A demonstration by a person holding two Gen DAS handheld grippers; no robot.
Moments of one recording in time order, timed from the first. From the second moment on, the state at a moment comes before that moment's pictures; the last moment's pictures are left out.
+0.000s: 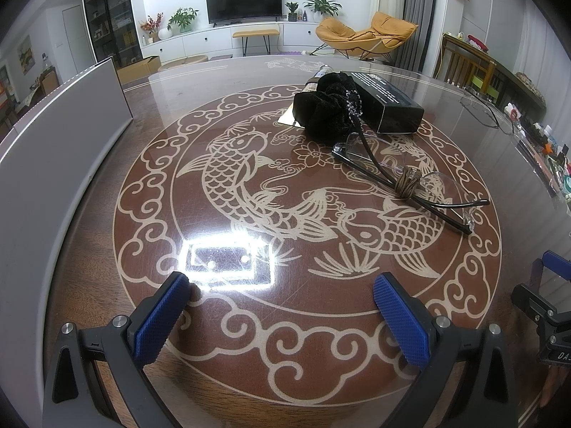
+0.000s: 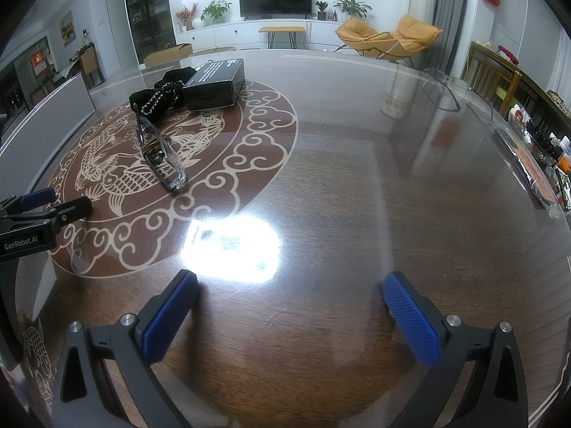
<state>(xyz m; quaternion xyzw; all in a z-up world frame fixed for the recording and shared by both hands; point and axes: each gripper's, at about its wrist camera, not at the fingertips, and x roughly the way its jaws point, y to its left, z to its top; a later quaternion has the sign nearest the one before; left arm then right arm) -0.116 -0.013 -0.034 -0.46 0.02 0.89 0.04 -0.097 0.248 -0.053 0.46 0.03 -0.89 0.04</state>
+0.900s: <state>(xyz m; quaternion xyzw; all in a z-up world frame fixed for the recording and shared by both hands) -0.111 -0.013 -0.033 -0.47 0.04 0.88 0.07 -0.097 0.248 -0.054 0.46 0.03 -0.89 0.04</state>
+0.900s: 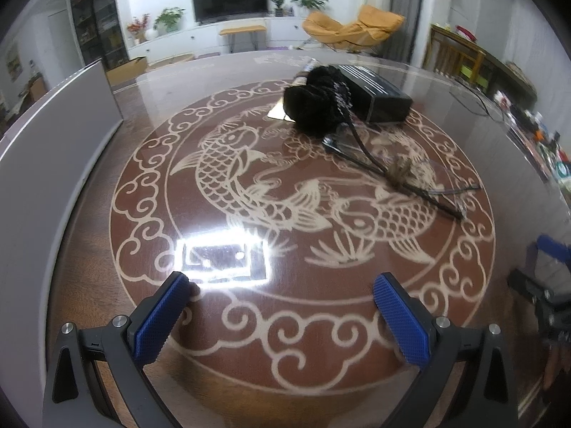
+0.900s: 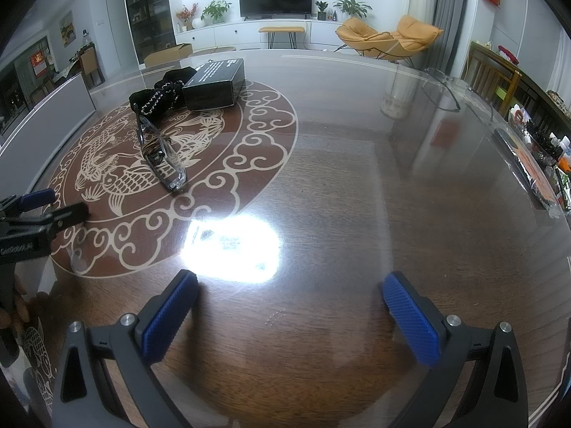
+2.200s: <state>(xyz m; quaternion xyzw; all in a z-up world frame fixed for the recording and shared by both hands) -0.084 -0.024 -0.031 -0.47 0.05 0.88 0.10 -0.097 0.248 -0.054 0.46 0.03 -0.89 0.04</state>
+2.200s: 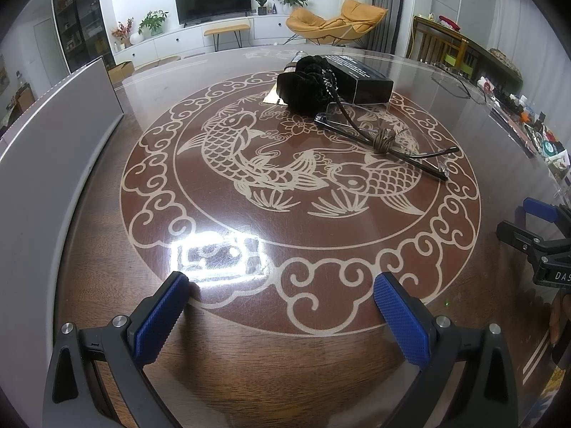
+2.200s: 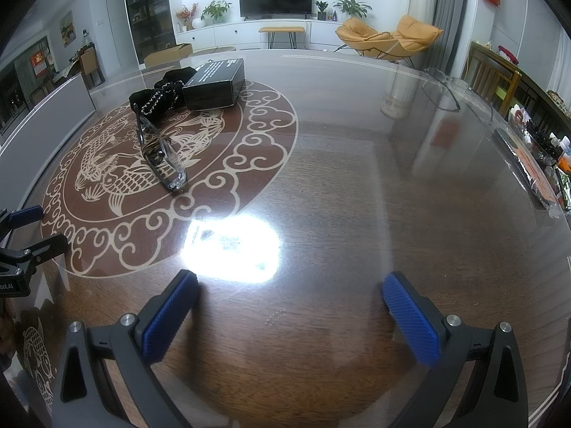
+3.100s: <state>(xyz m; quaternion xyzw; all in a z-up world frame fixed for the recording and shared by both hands) -0.123 -0.034 -0.014 -0.49 -0.02 0.86 0.11 -0.097 0.248 -0.053 0.46 0.03 -0.89 0.04</state>
